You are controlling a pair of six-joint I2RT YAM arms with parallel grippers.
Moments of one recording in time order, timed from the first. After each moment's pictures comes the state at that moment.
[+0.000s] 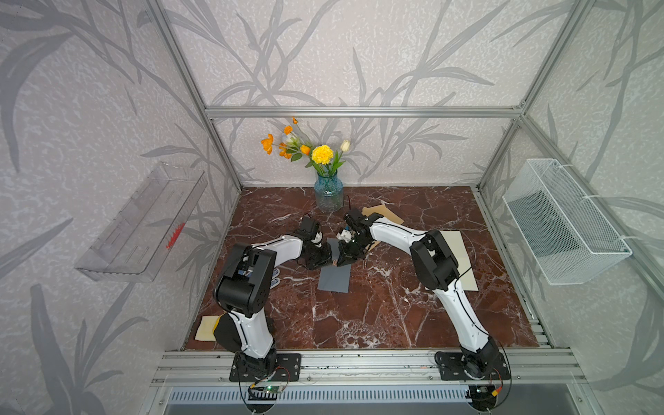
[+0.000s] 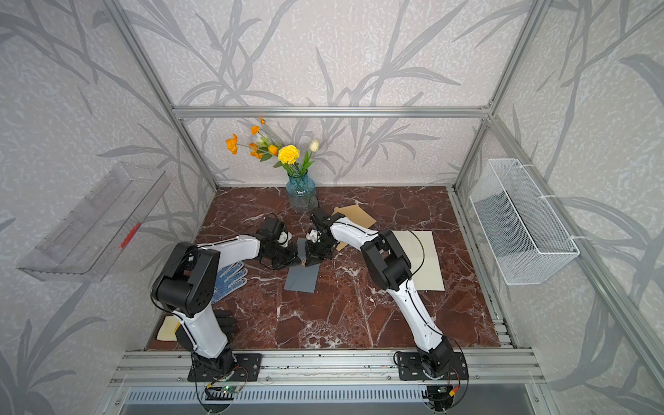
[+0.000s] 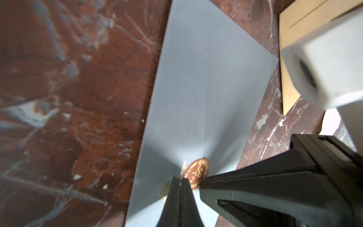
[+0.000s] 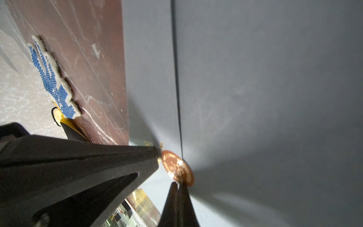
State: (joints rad) left arm -0.28 1.81 1.01 -0.39 0.40 -0.57; right arm 0.68 2.44 1.96 -0.86 -0.64 0.52
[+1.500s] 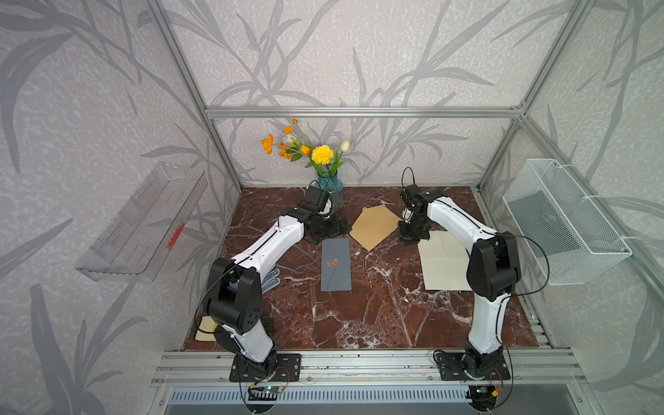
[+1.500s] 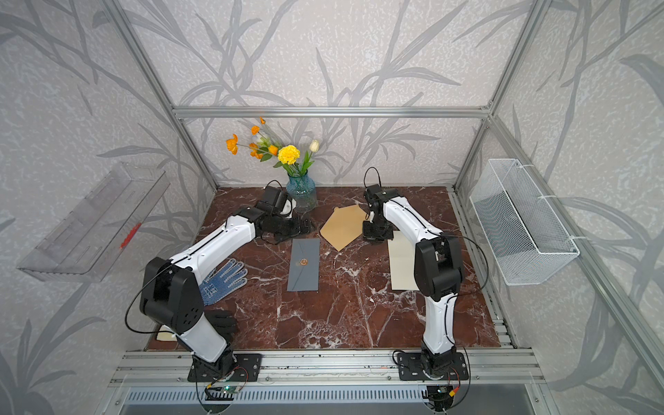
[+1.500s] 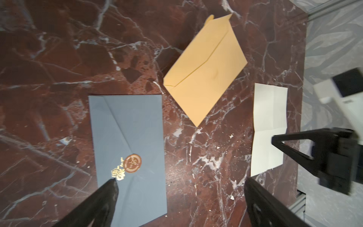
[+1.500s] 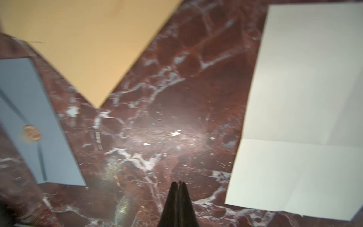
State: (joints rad) left arm -0.41 1.70 1.42 -0.69 0.28 -0.56; right arm 0.32 1.99 1.67 -1.20 -0.07 0.39
